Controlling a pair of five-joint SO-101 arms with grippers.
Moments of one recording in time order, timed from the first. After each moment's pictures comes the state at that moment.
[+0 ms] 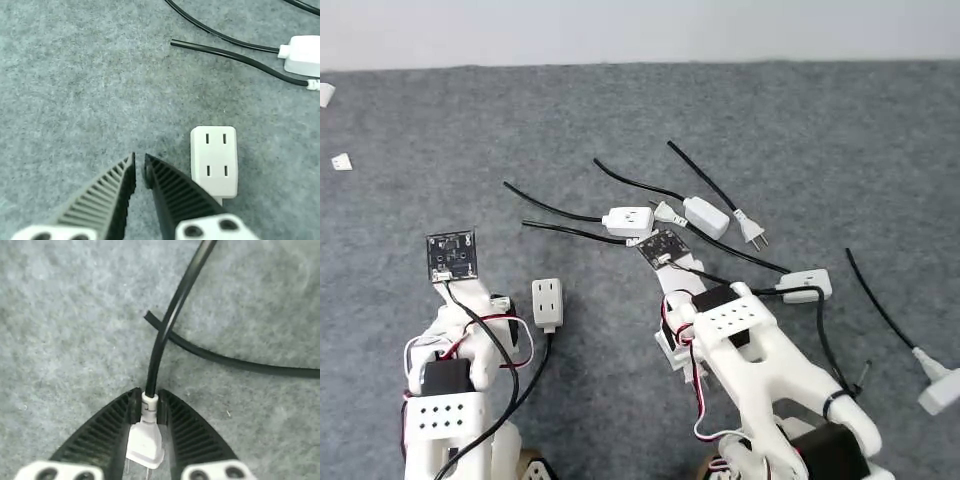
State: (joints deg) left arm -10.0 -66.3 82.1 49.8 7.0; right arm -25.7 -19.1 57.6 54.3 5.7
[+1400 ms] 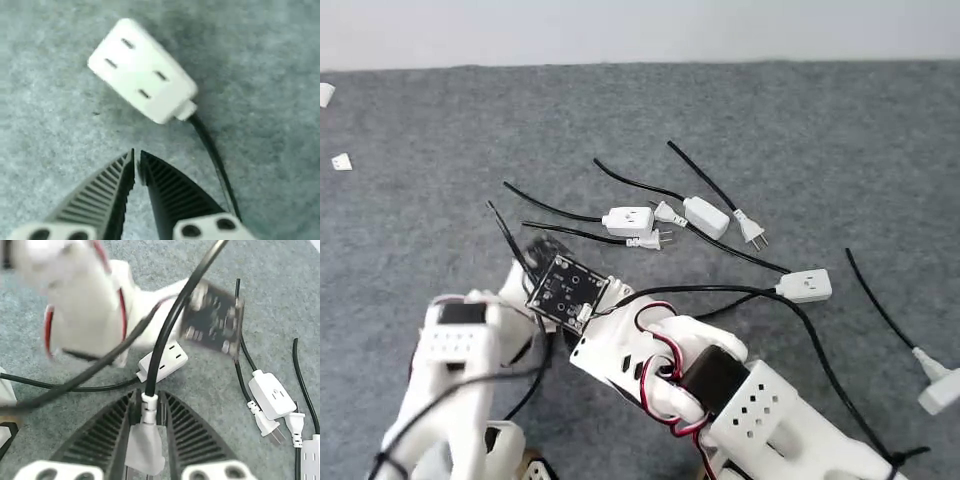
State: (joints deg) left arm -3.7 -38.2 70.5 58.5 -34.8; right arm -53.6 -50.5 47.6 53.7 14.3
